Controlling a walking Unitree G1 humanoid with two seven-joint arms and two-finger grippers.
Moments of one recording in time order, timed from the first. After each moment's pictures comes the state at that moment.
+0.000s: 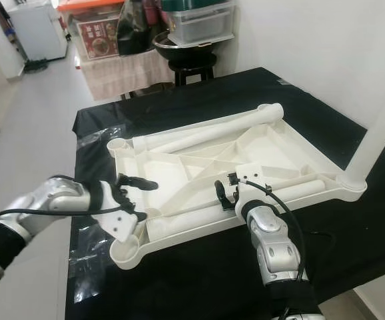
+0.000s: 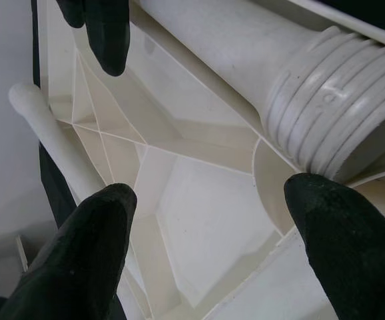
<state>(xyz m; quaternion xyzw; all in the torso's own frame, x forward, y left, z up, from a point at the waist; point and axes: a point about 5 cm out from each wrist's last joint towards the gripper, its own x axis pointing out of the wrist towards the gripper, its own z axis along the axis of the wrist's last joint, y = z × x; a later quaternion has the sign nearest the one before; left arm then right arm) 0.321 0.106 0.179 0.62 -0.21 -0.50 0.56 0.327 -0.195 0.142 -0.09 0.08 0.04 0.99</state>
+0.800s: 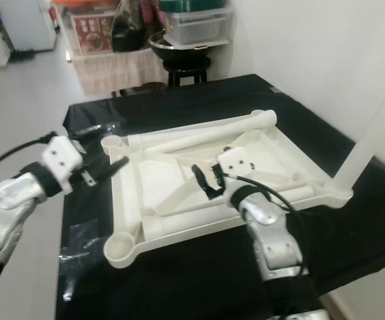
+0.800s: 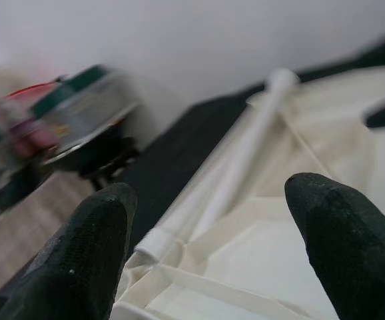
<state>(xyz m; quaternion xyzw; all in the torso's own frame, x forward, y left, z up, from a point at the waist) 0.314 0.180 0.220 0.19 -0.19 -0.28 0.92 0.324 -0.163 0.185 -0.15 -0.05 0.18 0.97</state>
